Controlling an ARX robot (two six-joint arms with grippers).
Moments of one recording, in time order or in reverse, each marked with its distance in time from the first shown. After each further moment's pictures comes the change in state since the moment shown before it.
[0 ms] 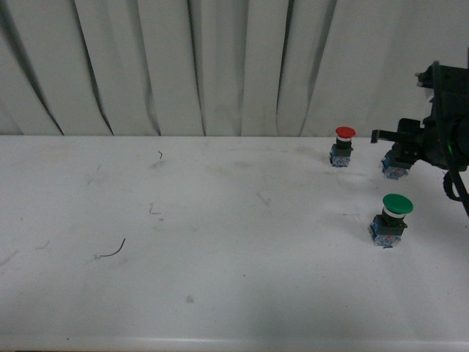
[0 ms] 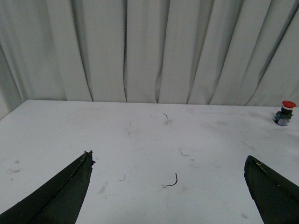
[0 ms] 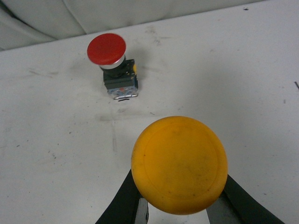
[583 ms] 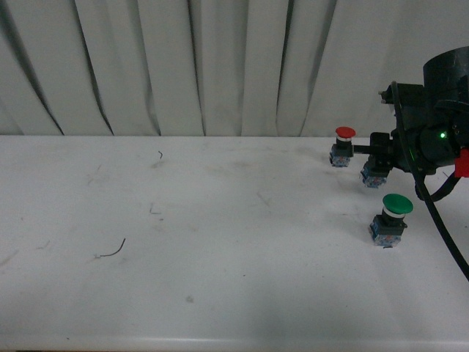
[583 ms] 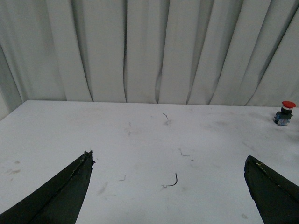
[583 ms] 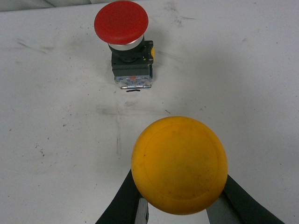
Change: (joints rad) left arm 0.000 0.000 0.000 0.000 0.000 0.000; right arm 0.026 0.143 0.187 -0.117 -0.017 -0.079
